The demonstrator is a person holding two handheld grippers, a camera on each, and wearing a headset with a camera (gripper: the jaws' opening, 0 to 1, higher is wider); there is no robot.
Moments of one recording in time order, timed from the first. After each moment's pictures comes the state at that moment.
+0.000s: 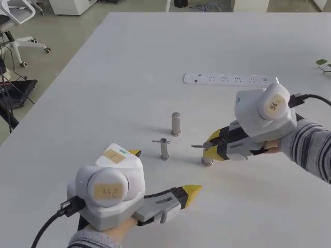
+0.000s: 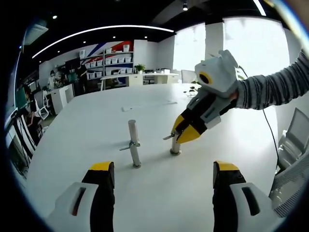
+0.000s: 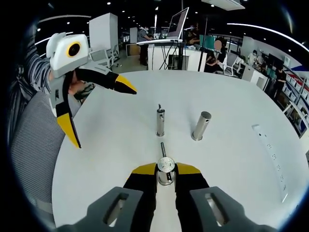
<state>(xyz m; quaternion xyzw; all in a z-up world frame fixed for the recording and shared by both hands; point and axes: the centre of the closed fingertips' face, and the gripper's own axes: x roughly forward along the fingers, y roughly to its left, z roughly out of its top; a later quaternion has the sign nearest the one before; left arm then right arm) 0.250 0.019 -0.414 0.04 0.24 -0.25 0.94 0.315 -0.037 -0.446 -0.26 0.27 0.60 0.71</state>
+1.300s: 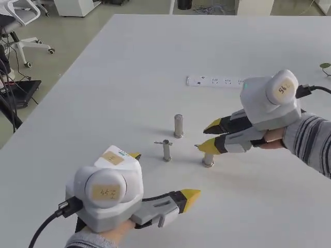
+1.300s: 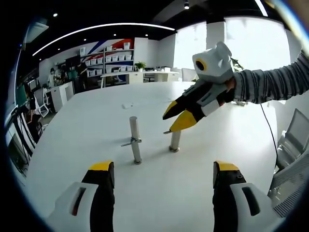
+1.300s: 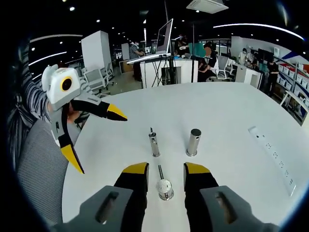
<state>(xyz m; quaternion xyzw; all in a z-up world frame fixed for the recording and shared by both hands) 0.246 0.024 -0.418 0.03 0.25 -0.25 0.94 0.333 -0.017 -0.415 -0.16 0.26 0.59 0.75</state>
